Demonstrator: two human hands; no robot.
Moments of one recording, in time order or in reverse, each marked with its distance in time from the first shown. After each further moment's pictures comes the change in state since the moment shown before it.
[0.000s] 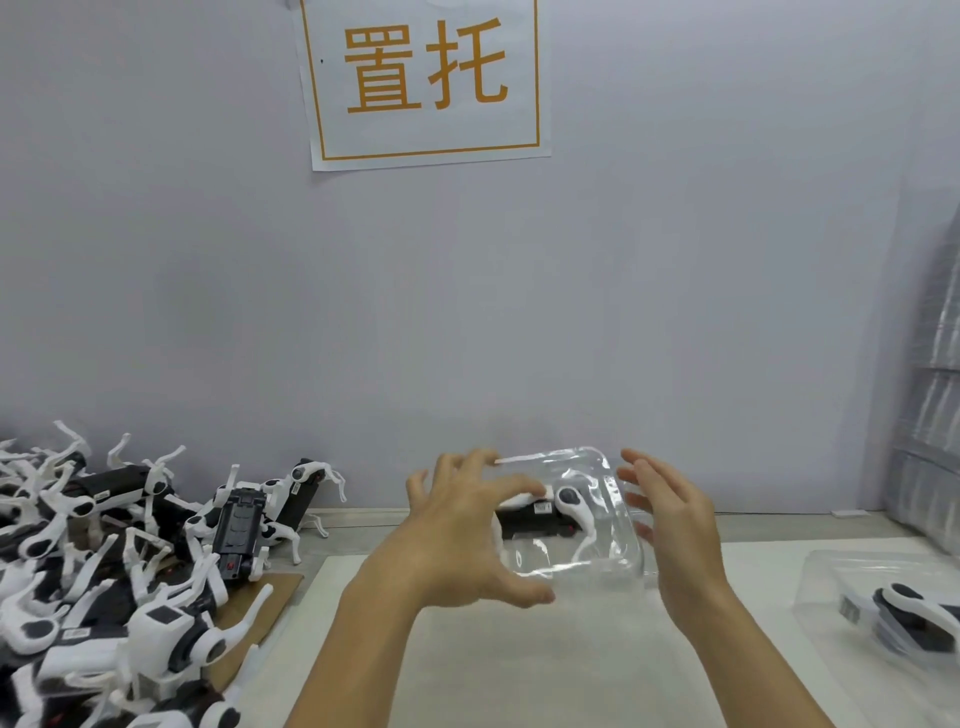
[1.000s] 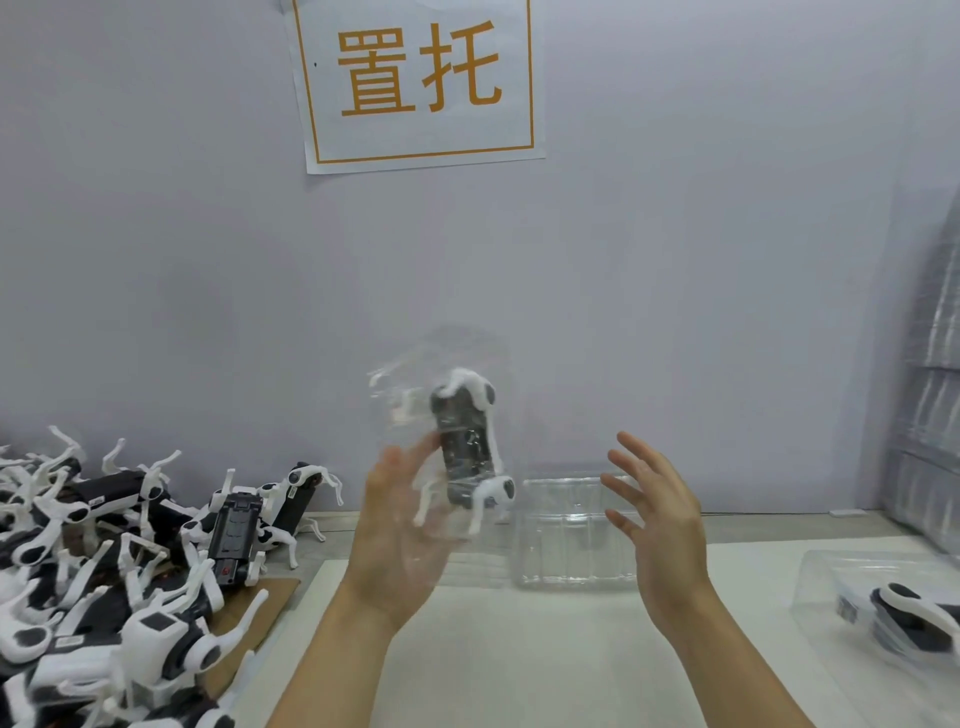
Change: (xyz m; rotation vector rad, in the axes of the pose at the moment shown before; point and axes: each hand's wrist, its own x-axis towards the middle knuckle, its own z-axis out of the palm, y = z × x) left_hand -0.006 -0.022 0.016 -1.756 0.271 -0.105; right_hand -0.008 -0.003 0.008 0.152 -0.039 -0.050
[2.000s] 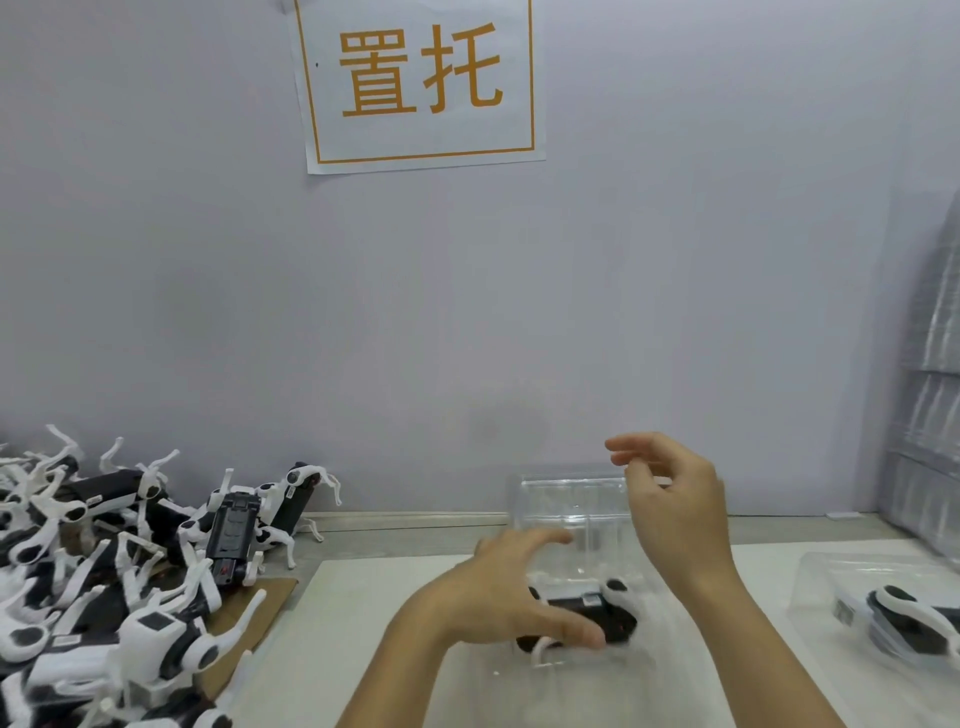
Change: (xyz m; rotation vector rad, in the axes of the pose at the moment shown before) left_hand 0.002 -0.031 0.030 1.362 -0.439 -0.314; right_hand 0.003 -0.035 0.003 -0.509 0.034 -0.273
